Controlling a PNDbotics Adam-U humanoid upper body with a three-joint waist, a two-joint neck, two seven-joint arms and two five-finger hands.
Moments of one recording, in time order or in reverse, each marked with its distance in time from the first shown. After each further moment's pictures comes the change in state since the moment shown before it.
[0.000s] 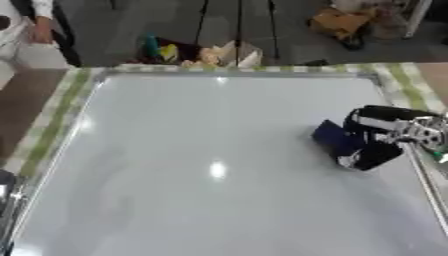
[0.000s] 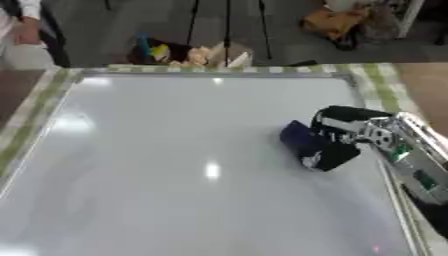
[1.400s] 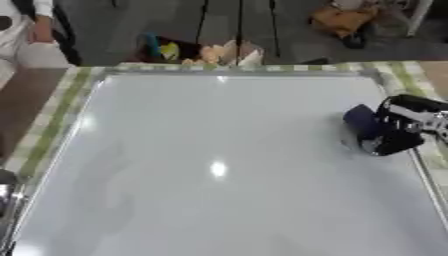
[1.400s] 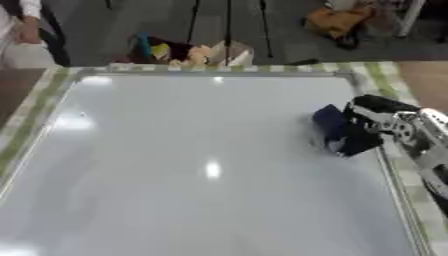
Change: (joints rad) left arm -0.002 0.000 0.000 0.000 0.000 0.000 0.000; right arm 0.005 -0.020 -0.063 0.089 0.085 0.055 -0.099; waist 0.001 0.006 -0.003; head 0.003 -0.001
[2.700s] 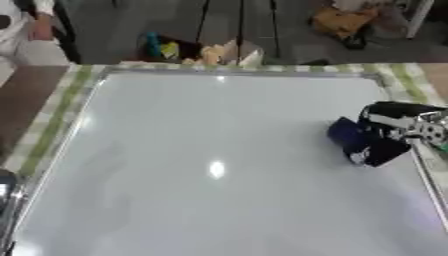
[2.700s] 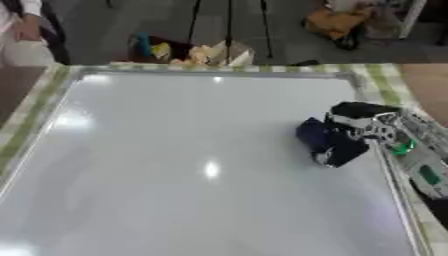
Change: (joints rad) left arm -0.002 0.000 0.000 0.000 0.002 0.000 0.000; right arm -0.024 0.006 0.076 -0.067 0.038 -0.065 0.157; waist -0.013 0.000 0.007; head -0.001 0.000
